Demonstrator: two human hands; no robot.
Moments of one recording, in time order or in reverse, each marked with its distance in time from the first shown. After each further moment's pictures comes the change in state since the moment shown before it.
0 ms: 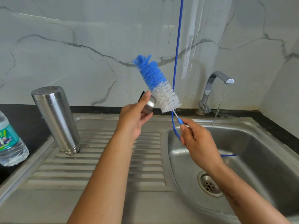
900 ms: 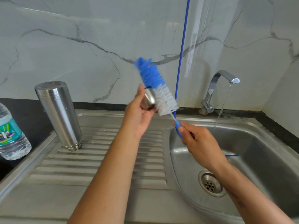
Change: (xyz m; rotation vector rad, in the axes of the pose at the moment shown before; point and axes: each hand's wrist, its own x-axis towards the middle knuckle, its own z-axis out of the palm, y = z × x) left_hand 0.001 -0.005 0.007 -0.387 -0.187 0.042; right_hand 0.001 0.000 -0.003 -0.065 -0.133 -0.026
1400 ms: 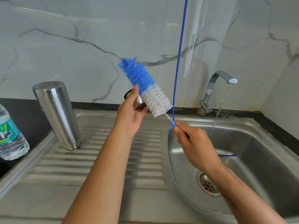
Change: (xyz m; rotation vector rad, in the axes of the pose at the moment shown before) left_hand 0.009 0.008 -0.016 0.023 0.032 0.051; right_hand -0.004 -0.003 0.006 -0.064 0.031 -0.056
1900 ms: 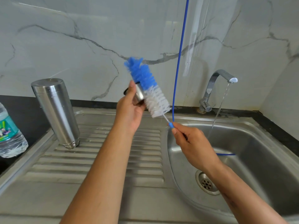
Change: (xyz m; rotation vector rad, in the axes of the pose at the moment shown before) left_hand -0.006 0.004 0.010 -0.020 -0.009 0.040; right_hand 0.000 -0.001 0.002 -0.021 -0.064 -0.011
